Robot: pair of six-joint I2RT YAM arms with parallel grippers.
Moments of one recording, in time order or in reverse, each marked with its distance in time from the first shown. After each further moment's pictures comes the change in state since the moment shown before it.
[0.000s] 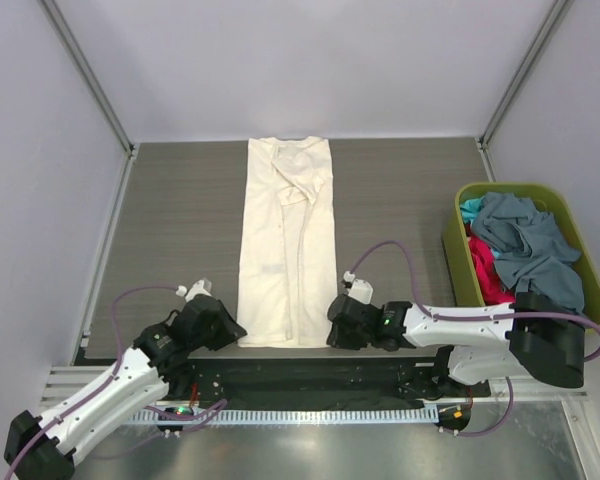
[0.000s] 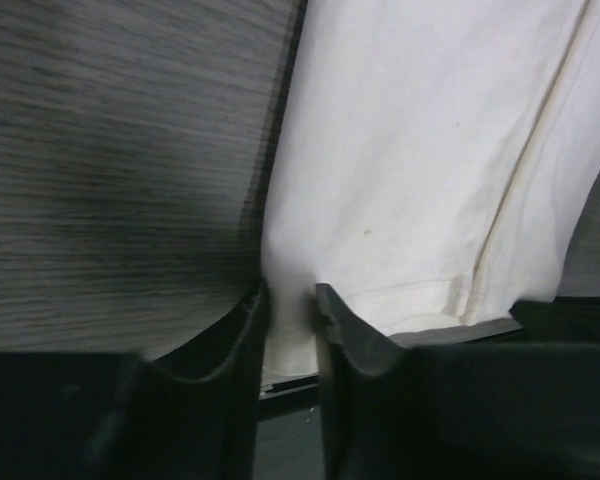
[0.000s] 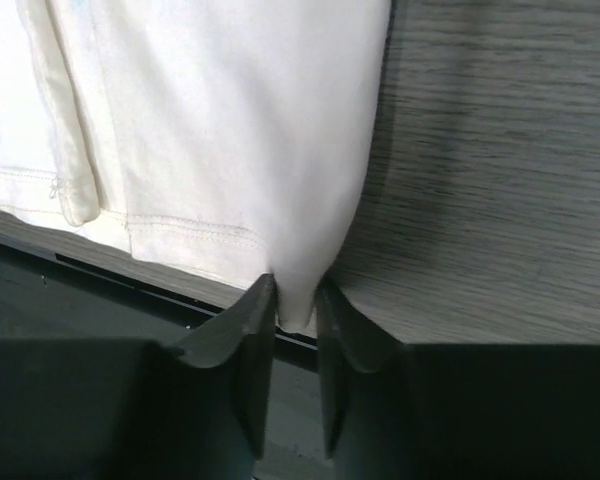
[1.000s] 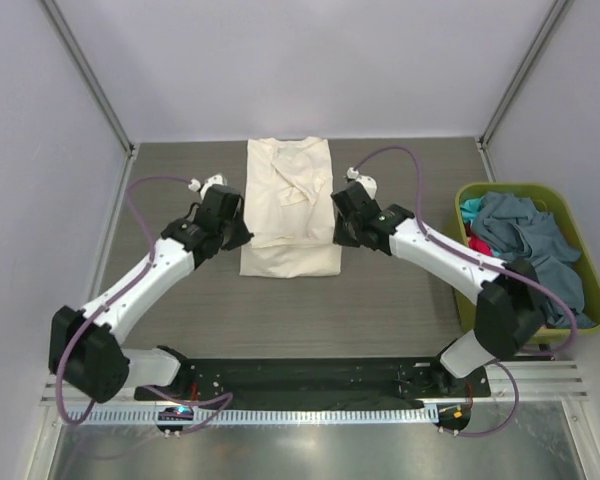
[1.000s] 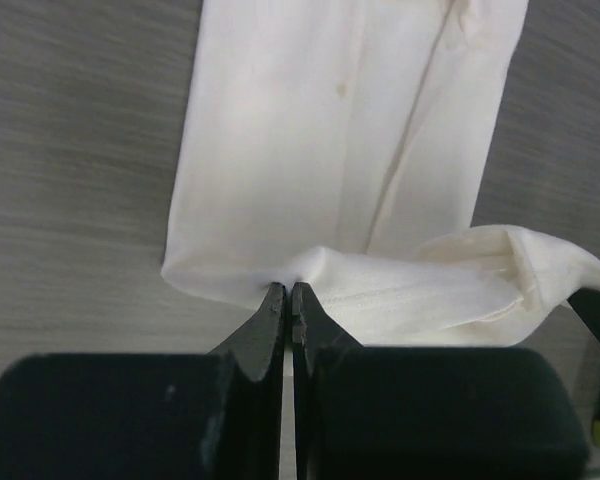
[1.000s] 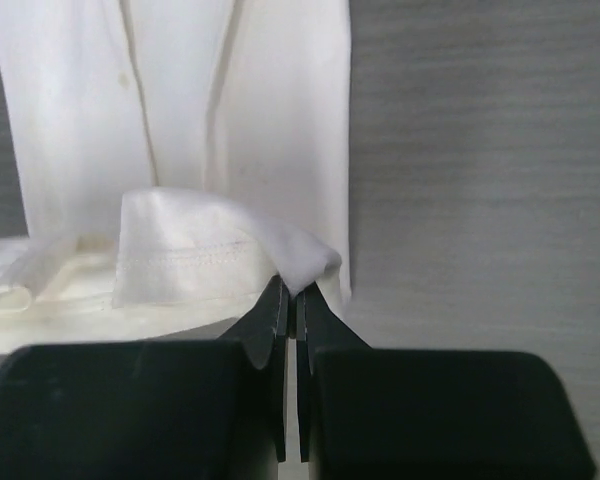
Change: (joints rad) left arm 0.190 0.752 0.803 0.029 -0.139 0.333; right arm -0.488 0.235 0.629 -0.229 0.085 -0.483
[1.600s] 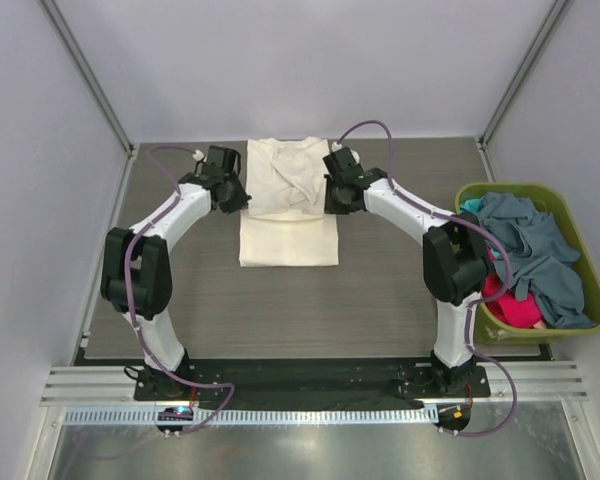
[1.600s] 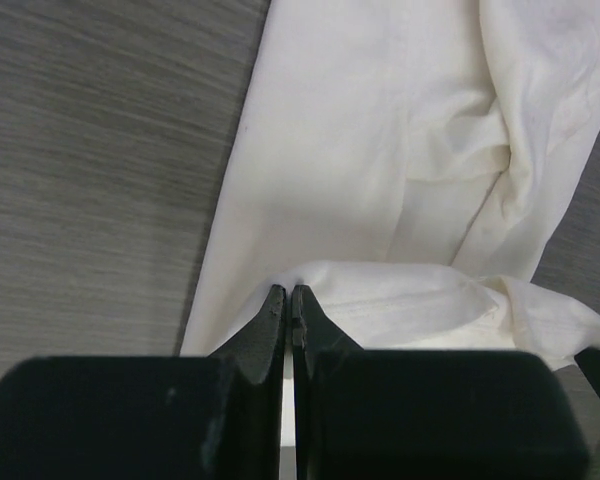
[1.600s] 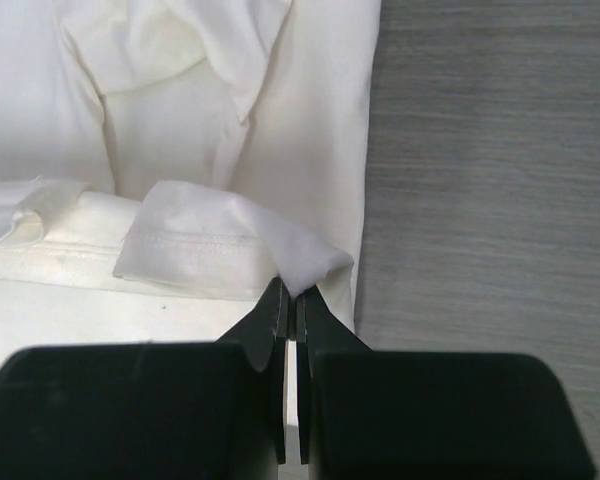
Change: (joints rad) left arm 0.232 0.546 0.382 0.065 0.133 0.106; right arm -0.164 0.453 0.415 -0.009 -0.129 -0.197
